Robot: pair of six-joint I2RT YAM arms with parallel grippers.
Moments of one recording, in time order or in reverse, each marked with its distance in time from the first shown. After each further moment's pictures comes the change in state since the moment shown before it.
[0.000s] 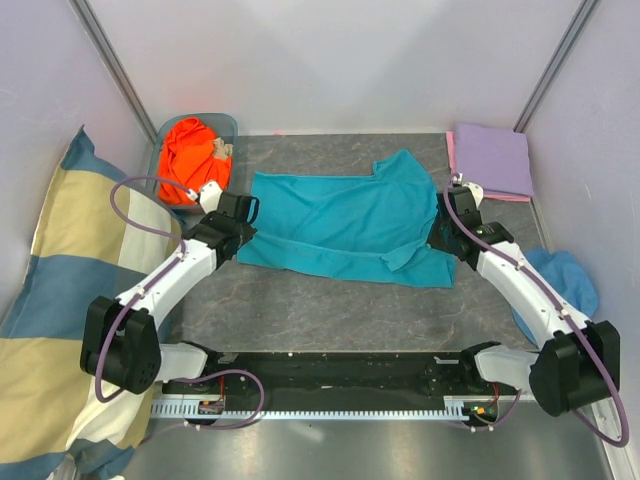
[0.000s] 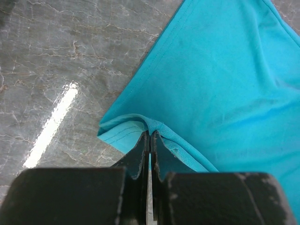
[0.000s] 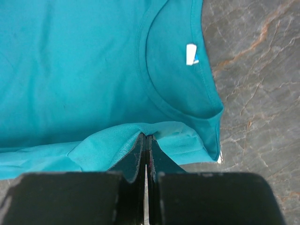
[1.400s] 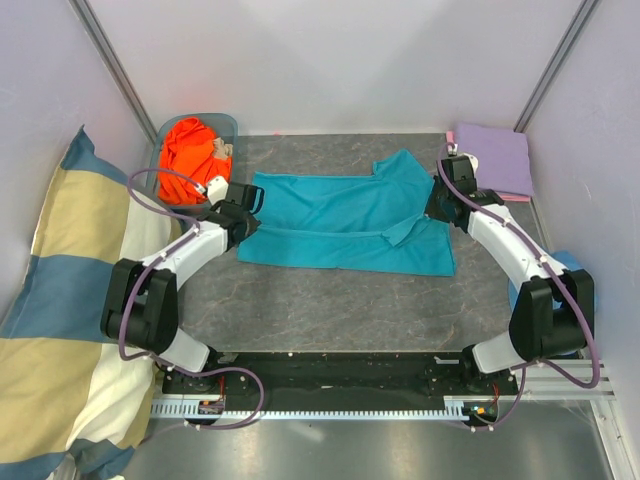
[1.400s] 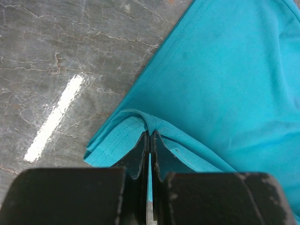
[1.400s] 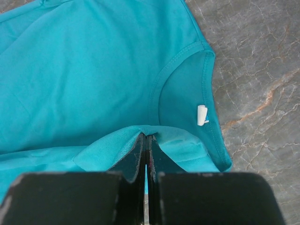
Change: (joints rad) left arm 0.045 0.214 0.073 0.081 0.026 -0.001; right arm -0.092 0.282 0.229 0.089 -0.048 -0.099
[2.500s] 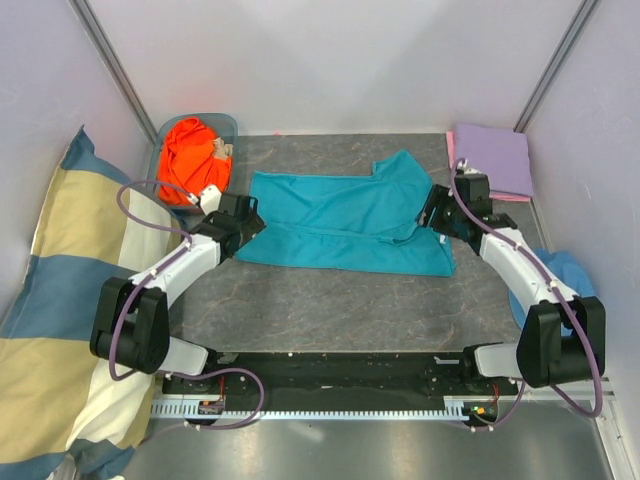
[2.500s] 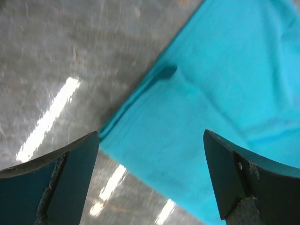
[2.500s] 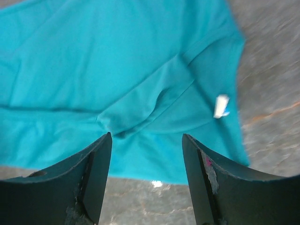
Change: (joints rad) left arm 0.023 -0.090 -0.069 0.013 0.002 -0.015; right arm -0.076 -0.123 -0.163 0.132 -0.218 -0.024
